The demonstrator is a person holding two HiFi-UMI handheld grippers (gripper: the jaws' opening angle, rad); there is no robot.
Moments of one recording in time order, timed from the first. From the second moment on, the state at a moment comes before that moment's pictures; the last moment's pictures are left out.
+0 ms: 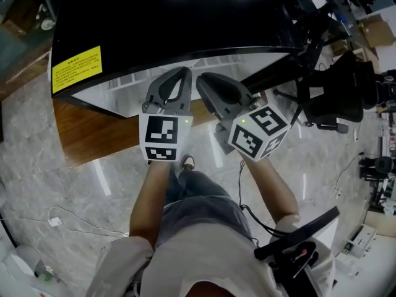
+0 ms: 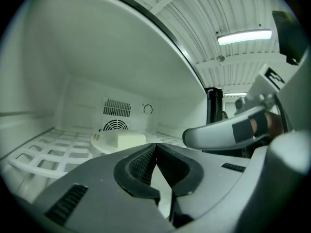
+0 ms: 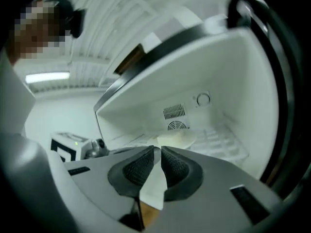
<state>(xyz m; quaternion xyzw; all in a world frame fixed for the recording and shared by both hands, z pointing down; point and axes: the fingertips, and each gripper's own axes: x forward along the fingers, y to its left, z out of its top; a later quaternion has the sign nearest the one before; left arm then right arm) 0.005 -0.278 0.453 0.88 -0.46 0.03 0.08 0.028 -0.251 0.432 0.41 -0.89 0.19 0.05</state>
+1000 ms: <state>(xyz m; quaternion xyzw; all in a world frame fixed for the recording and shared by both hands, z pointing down) 0.025 -0.072 0.368 0.81 -0.58 -0.03 -0.01 0.077 -0.071 0.358 0.50 -0.86 0.02 0.04</state>
